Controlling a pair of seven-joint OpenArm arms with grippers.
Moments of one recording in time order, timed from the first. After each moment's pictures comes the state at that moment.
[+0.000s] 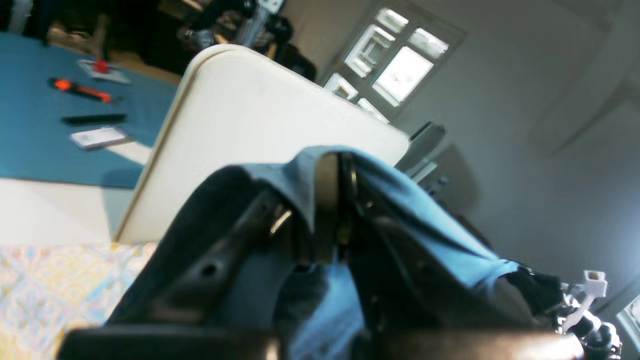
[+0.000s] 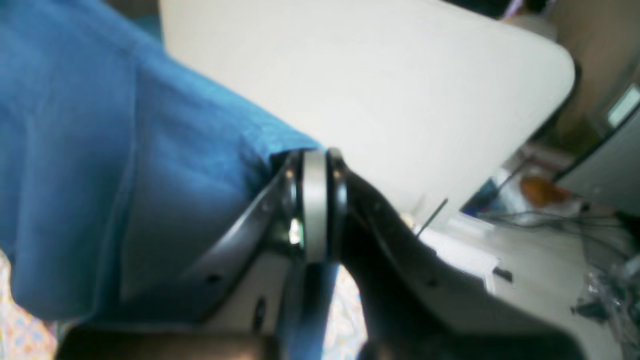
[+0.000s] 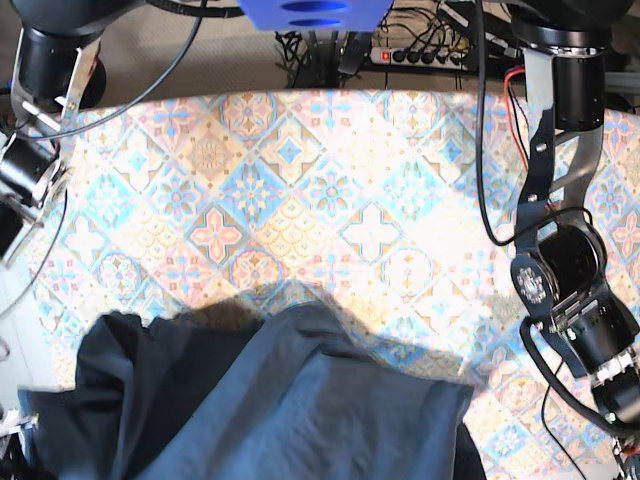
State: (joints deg) left arm -72.0 -13.7 -25.9 55.1 -50.3 -19.7 60.2; right arm 51.5 33.9 17.1 76.7 38.6 41.9 -54.3
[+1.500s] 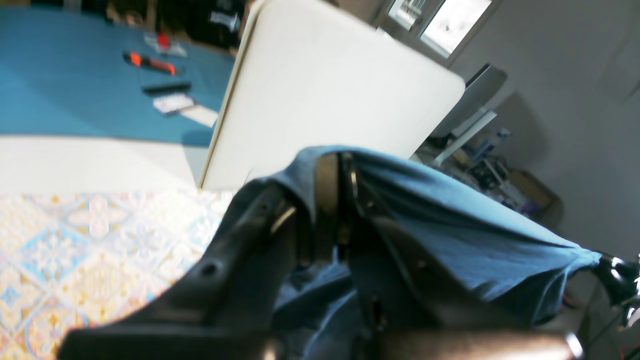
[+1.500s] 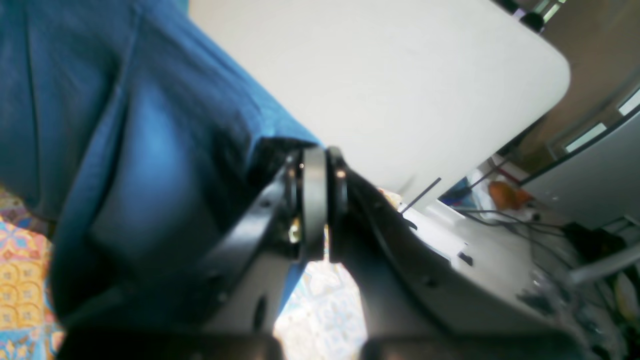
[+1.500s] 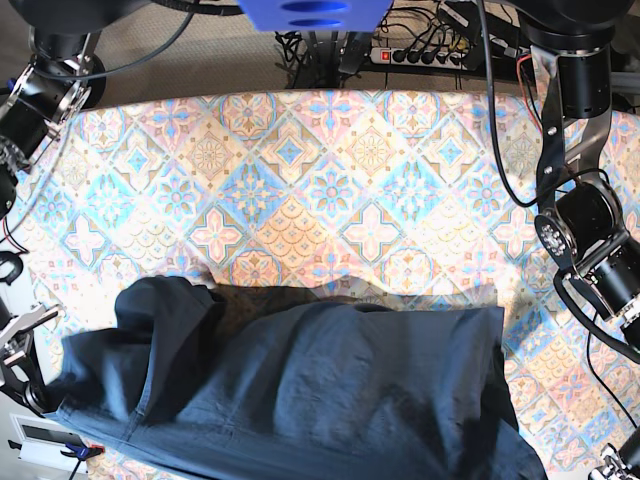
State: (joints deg) left arm -59.5 -22.2 -25.8 69.1 -55.6 -20.1 68.2; right arm 23.1 34.7 27.9 103.7 39.1 42.5 -52.3
